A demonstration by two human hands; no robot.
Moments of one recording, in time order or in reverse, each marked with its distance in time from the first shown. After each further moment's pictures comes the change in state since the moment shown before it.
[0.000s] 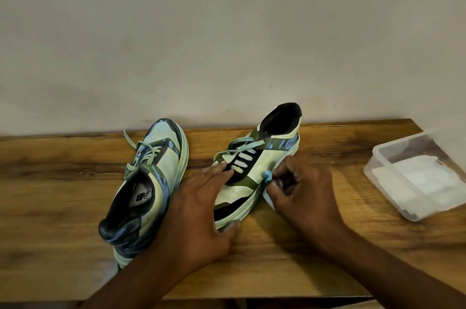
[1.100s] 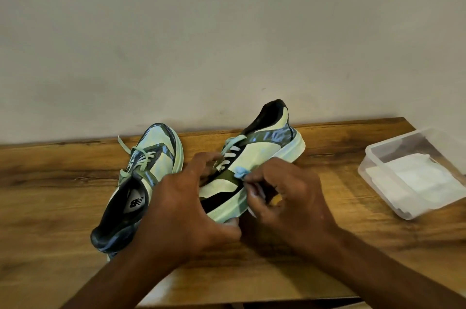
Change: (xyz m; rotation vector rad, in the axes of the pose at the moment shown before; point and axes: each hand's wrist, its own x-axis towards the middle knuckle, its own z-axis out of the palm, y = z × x) left_hand 0.015 0.029 -0.040 -0.257 0.003 -0.082; right_hand 0.003 -0.024 -0.006 -0.036 0.005 -0.375
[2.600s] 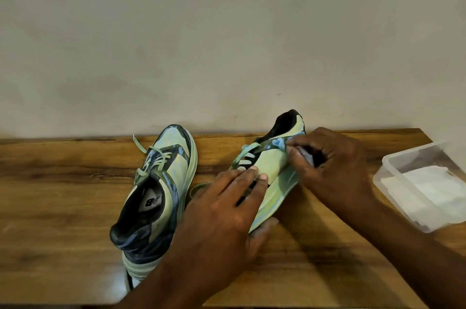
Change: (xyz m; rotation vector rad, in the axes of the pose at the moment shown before) left_hand -0.012 0.012 0.020 0.623 0.119 0.412; right_hand 0.034 0.035 -0.026 -0.072 0.143 0.110
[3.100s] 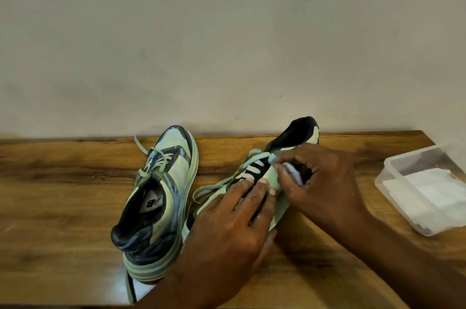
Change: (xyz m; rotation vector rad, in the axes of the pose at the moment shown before) left_hand -0.009 0.004 0.014 0.122 0.006 0.152; right_hand -0.011 -0.021 0.005 -0.030 -0.147 0.046
